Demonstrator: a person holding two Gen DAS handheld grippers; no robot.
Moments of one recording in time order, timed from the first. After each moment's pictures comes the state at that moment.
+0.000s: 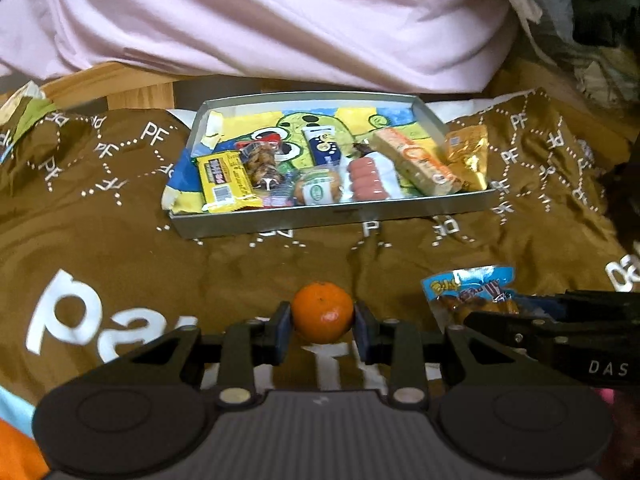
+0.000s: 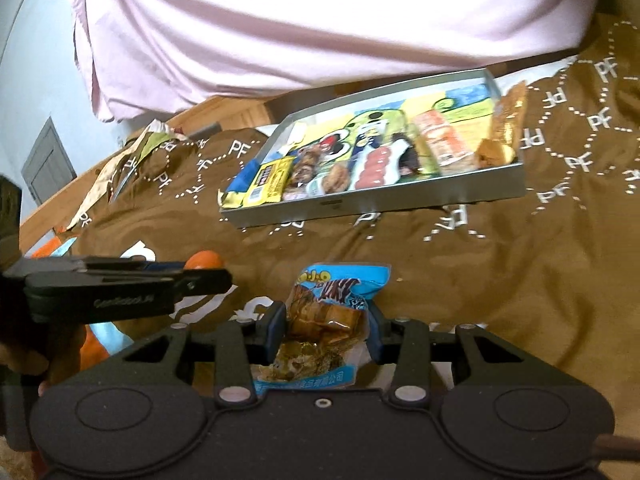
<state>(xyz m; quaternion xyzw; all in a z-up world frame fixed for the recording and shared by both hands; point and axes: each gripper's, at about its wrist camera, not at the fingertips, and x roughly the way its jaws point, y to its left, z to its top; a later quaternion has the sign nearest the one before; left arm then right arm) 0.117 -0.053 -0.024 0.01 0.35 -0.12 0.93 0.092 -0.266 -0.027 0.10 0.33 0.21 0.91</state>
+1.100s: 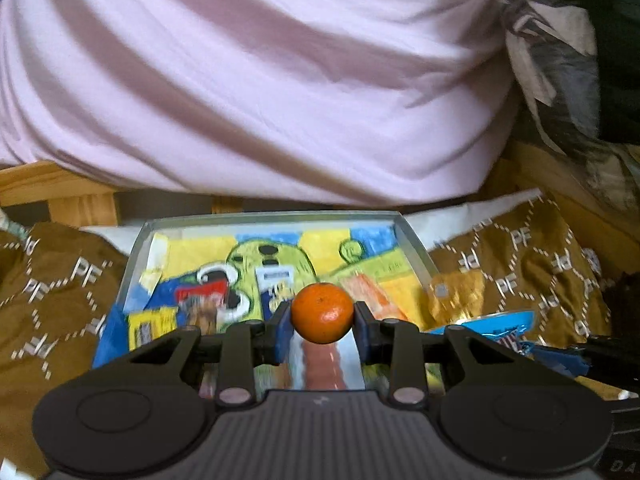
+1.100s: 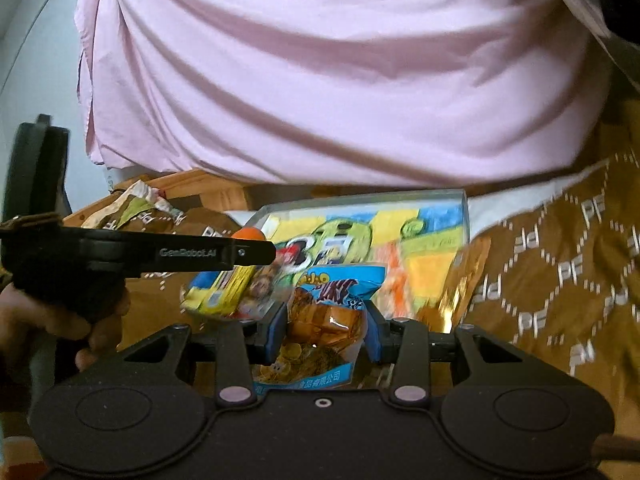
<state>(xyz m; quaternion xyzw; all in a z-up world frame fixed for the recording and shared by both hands) 0.240 -0.110 0.038 -0.02 0.26 -0.14 0.96 0.172 -0.307 0.043 0.05 0.24 0.21 0.95</state>
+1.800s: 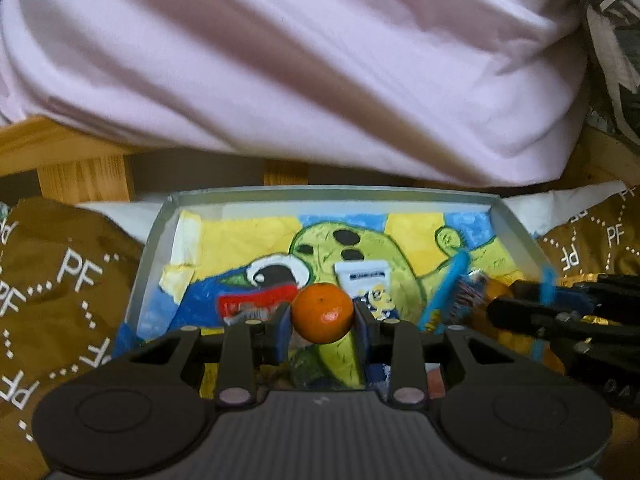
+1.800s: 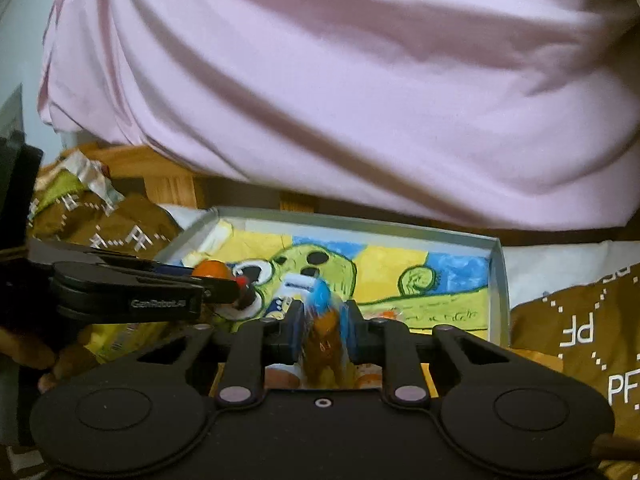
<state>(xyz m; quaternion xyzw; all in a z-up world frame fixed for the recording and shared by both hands) 0.334 -0.066 -0.018 -0.02 0.30 -0.11 0.95 0.302 -0.250 0.006 -0.04 0.25 0.18 0.95</state>
